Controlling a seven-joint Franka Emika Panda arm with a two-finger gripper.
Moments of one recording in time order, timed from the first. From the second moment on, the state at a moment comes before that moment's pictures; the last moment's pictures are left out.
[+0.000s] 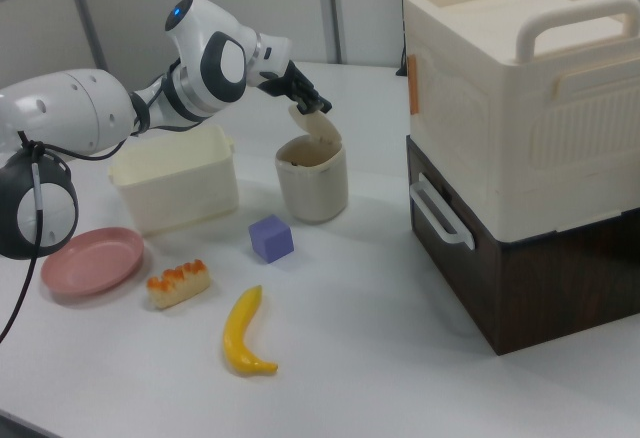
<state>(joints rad) 0.20 0.77 -0.27 -1.04 -0.32 2.47 1.13</state>
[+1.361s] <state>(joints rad) 0.22 0.73 -0.25 -1.11 -0.21 2.13 0.66</state>
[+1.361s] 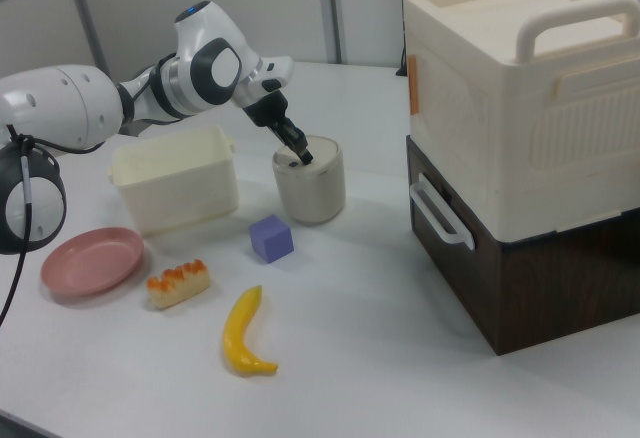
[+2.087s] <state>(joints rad) 0.21 0.65 -0.24 -1.12 -0.10 2.13 0.73</state>
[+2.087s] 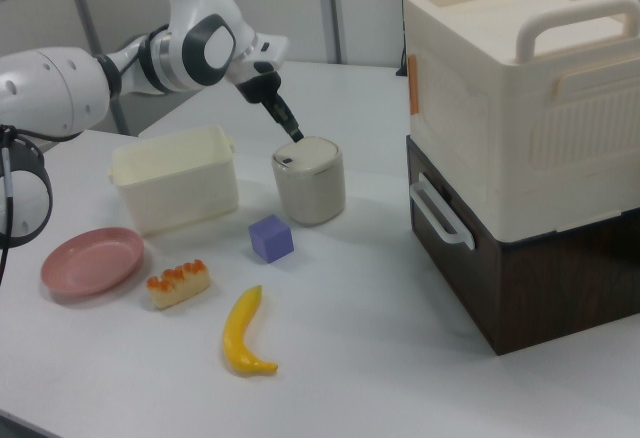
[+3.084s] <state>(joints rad) 0.15 0.23 -0.25 -1.28 0.04 1.50 -0.10</state>
